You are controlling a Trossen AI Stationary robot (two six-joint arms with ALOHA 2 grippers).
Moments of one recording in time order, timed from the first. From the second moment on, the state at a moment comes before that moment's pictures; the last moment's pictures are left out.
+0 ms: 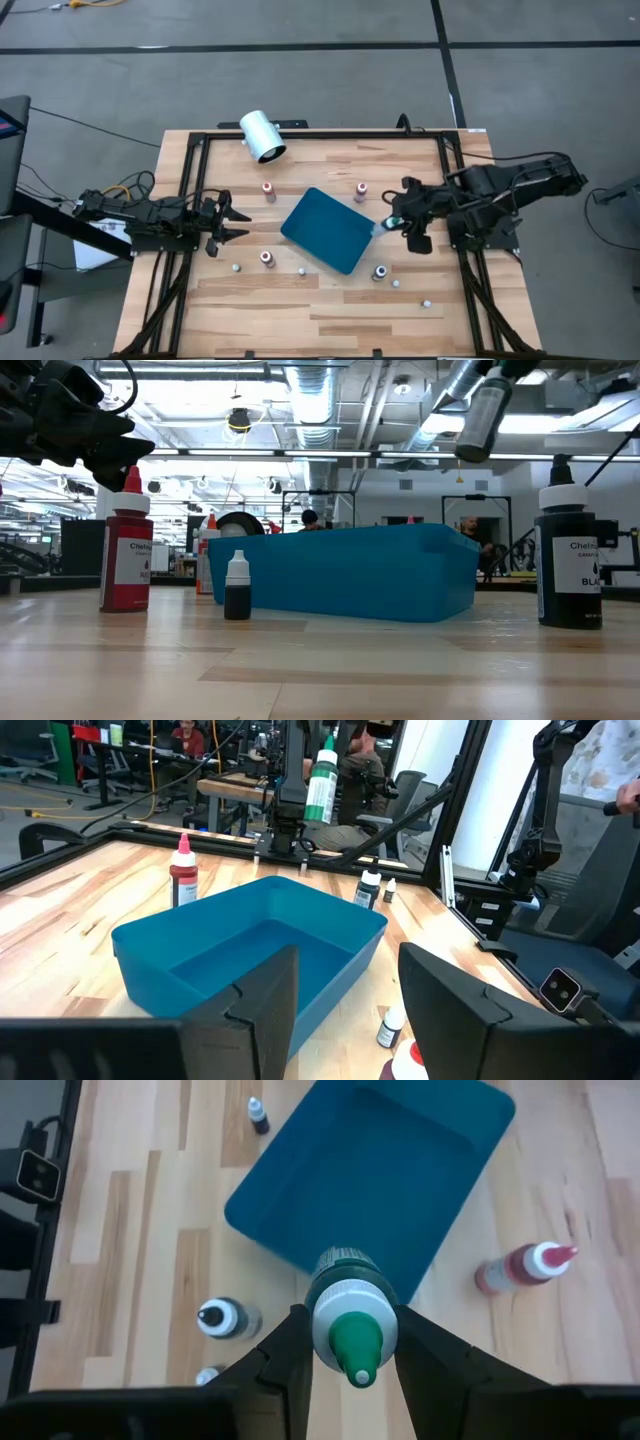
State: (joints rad) left arm -0.17 0.05 0.01 0.04 -0.09 -0.19; right arm 0.23 1.16 1.24 -1.06 0.08 0.16
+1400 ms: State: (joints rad) left arm -0.17 0.05 0.01 0.04 -0.09 -0.19; right arm 0.09 1.50 1.24 -0.99 0.02 0.00
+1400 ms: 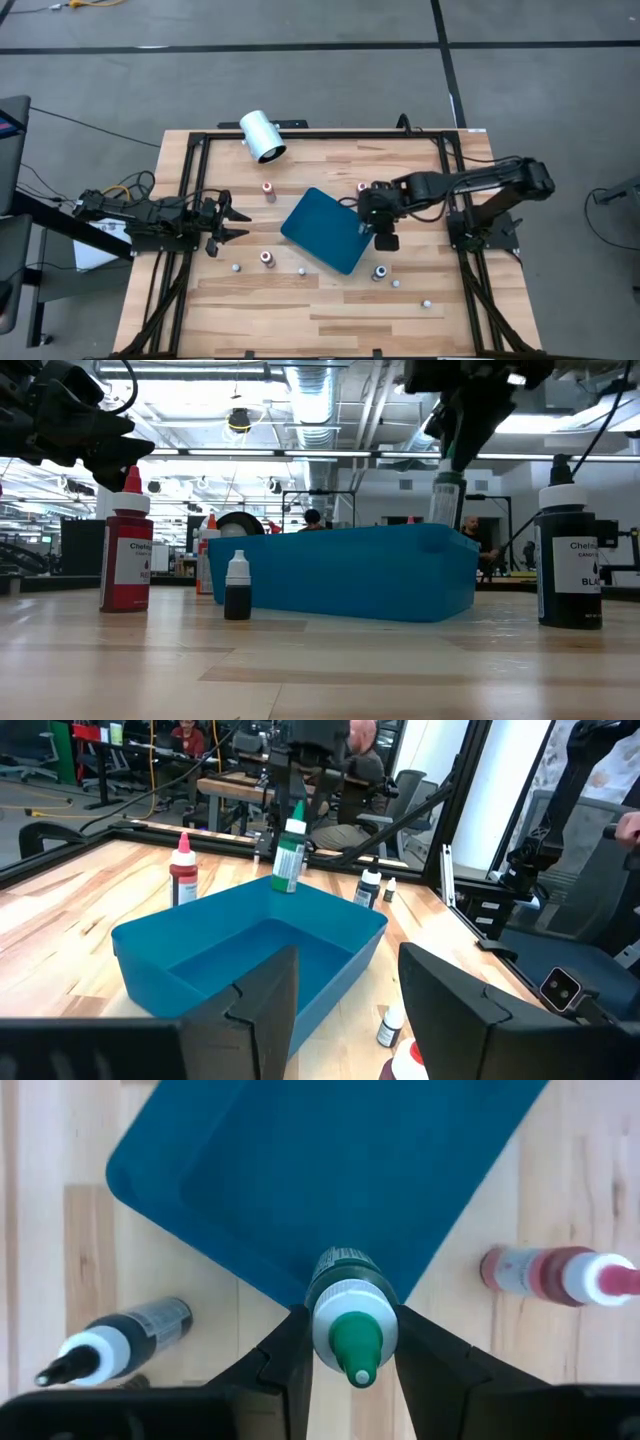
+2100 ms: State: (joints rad) left arm -0.17 0.05 0.01 0.04 -0.09 -0.19; right arm 0.05 1.54 1.21 -0.92 -0.03 -0.04
